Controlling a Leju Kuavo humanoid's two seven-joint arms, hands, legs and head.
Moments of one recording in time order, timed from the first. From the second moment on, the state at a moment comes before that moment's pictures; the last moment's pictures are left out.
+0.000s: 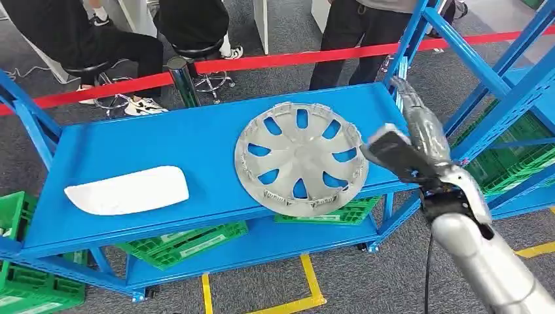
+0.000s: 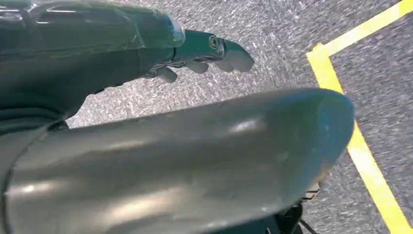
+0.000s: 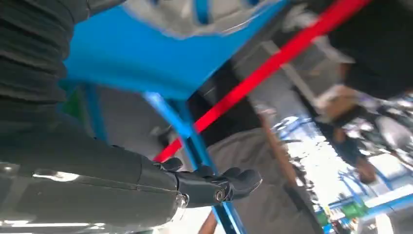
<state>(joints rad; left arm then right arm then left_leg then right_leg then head) -0.13 0.09 -1.10 -0.22 0.76 0.10 0.11 -0.39 -0.59 0.42 -1.82 0.48 -0.06 0.42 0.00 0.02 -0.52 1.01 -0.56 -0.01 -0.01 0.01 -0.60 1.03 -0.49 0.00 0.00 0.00</state>
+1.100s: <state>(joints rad) -0.14 0.03 -1.10 -0.21 0.81 0.15 0.03 -0.82 -0.49 0.90 -1.48 0.56 0.17 0.42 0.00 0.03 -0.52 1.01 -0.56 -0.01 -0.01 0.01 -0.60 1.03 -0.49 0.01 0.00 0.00</state>
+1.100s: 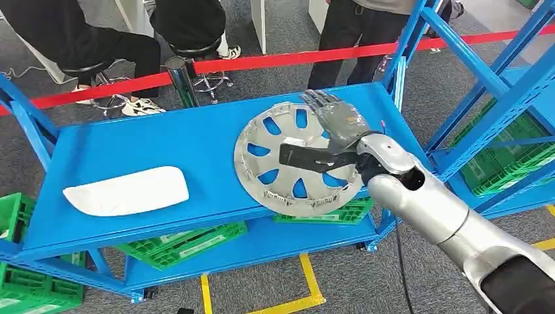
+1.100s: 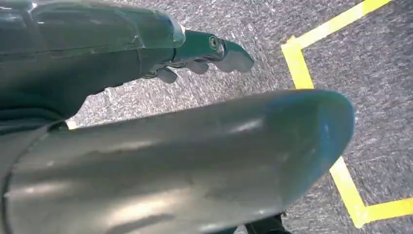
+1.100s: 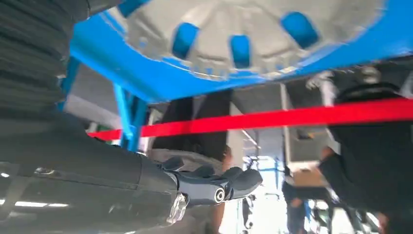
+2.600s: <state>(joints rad) -0.12 0.06 -1.10 -0.21 0.80 0.17 0.00 -0.39 -0.54 0.91 -1.90 0.54 0.10 0.52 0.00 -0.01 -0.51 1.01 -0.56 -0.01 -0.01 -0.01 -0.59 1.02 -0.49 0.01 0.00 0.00</state>
